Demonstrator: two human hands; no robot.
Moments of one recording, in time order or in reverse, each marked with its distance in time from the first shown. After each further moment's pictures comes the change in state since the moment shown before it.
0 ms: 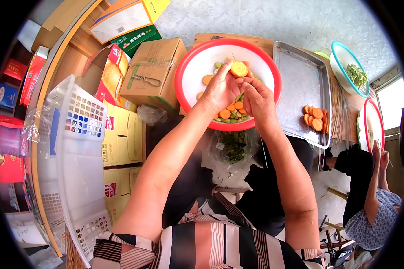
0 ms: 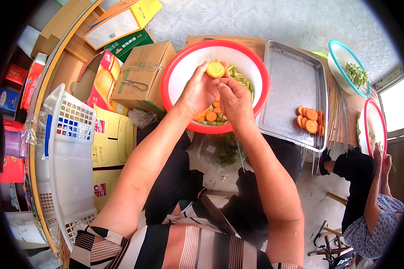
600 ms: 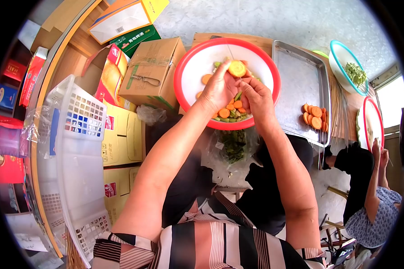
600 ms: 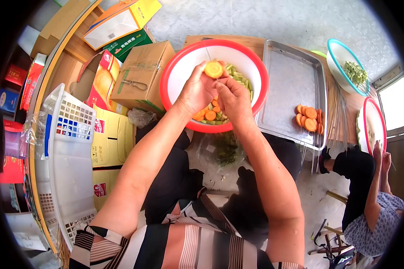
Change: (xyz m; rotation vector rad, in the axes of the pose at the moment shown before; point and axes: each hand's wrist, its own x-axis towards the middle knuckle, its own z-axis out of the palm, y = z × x) left_hand -0.002 0.001 -0.001 0.047 -0.014 0.043; right_hand 0.001 0.006 -0.002 -0.077 -0.028 0.017
